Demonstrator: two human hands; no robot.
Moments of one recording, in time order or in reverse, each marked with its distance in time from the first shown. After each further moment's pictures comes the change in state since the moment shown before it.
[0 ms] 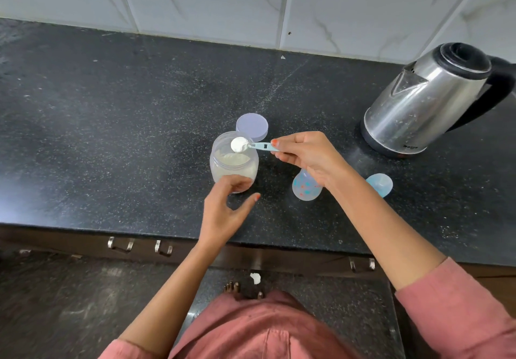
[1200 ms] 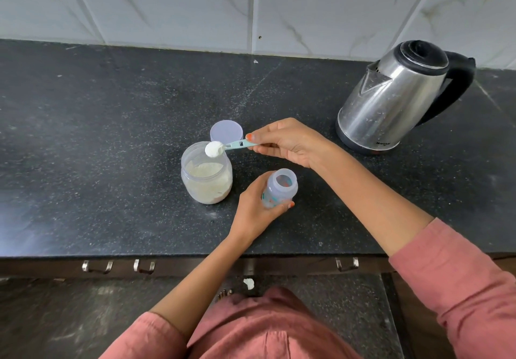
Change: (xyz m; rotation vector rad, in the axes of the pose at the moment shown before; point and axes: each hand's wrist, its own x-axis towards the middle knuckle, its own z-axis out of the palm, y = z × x) left_hand 0.019 0.028 0.077 -0.097 -0.356 -0.246; right_hand 0.012 -0.031 -0.019 -0.027 -0.153 0.085
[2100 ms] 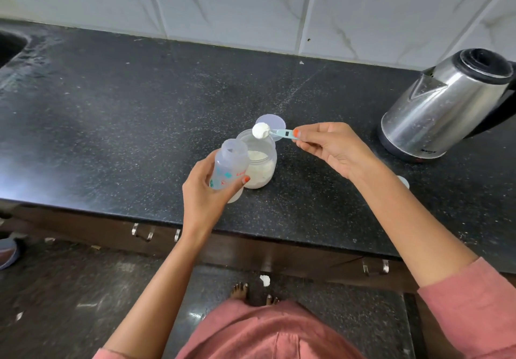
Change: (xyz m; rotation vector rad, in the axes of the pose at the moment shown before) left_hand -0.062 0.011 -0.120 0.053 0.526 0.003; right_hand -0.029 0.012 0.027 0.063 0.152 -0.108
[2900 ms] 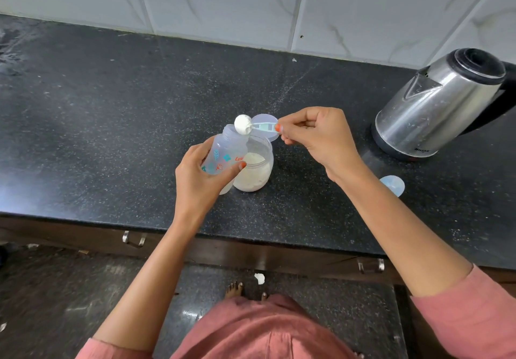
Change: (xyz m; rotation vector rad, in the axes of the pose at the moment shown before) left_hand 0.032 0.010 -0.001 0.085 -0.056 -0.018; right_hand -0.013 -0.009 0.026 -0.315 0.056 -0.406
